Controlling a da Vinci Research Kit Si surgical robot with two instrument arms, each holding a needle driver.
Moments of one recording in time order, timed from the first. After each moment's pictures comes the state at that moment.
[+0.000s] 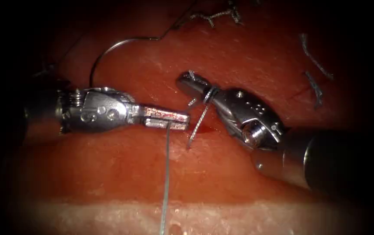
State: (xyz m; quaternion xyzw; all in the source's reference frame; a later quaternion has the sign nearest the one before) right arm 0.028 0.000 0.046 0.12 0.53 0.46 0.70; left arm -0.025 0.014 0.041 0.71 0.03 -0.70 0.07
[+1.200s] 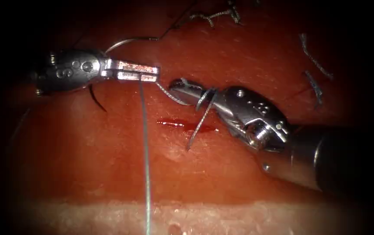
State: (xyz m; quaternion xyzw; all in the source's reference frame) right arm 0.029 0.000 0.043 0.21 0.57 0.37 0.70; left arm -0.020 0.022 0.044 0.67 0.04 -0.74 0.00
